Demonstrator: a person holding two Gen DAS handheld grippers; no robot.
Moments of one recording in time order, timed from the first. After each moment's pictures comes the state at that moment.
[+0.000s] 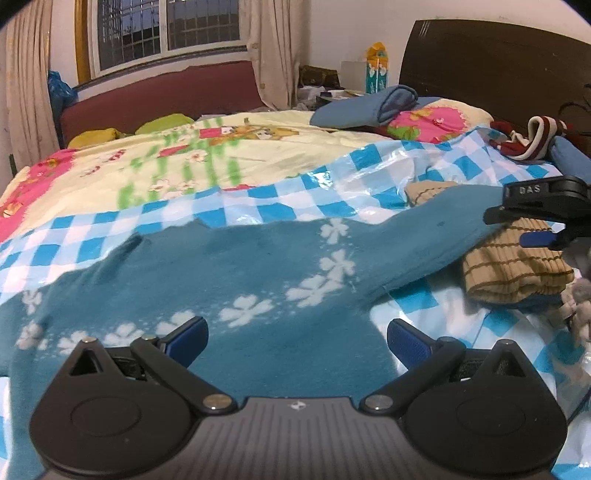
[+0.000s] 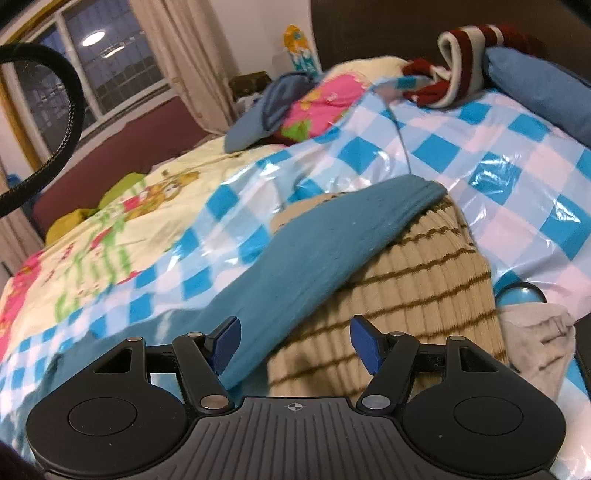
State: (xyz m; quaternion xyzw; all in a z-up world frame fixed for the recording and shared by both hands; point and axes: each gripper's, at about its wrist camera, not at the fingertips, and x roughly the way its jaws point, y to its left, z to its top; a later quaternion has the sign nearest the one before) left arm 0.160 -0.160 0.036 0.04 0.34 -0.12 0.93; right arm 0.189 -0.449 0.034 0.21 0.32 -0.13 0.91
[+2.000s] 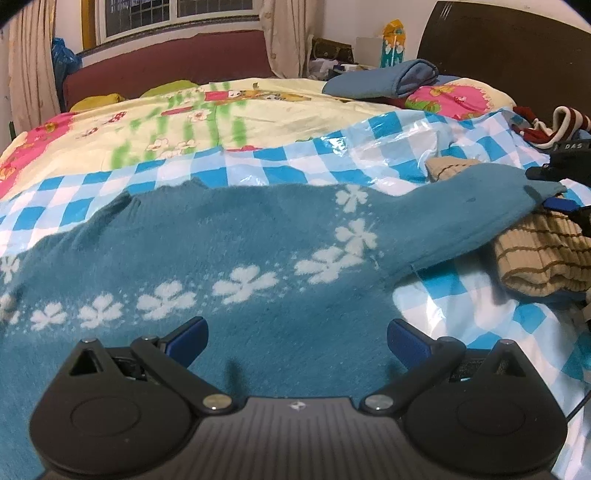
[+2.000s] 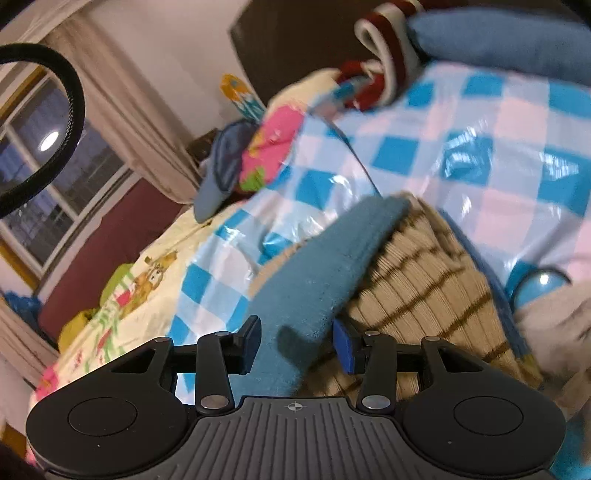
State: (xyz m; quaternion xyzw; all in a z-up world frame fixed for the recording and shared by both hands) left arm 0.192 -0.158 -0.003 0.02 0.39 -0.11 0.92; right arm 0.200 -0.492 0.022 0.34 0.23 -0.17 0.90
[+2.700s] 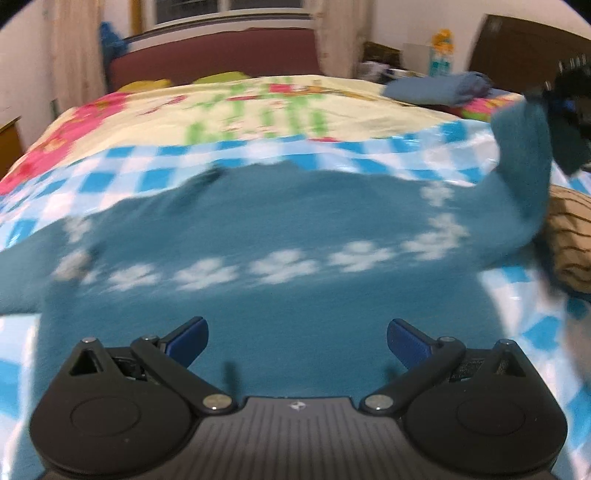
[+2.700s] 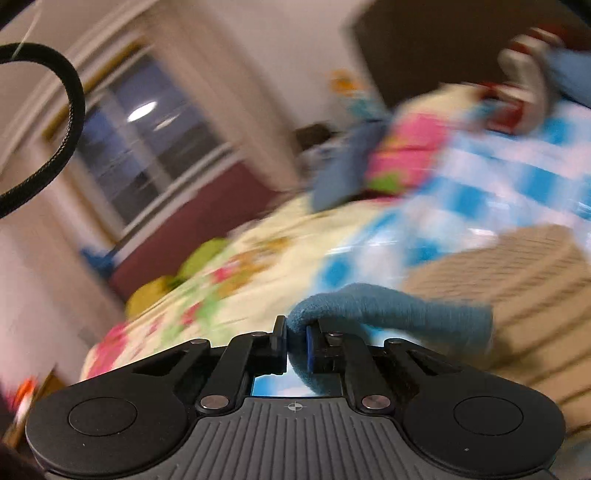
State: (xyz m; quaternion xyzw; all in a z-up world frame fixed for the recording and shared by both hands) left arm 0.169 -0.060 -0.010 0.00 0.39 -0.03 0.92; right arm 0.235 -0.392 0.084 0.28 0.20 0.00 0.94
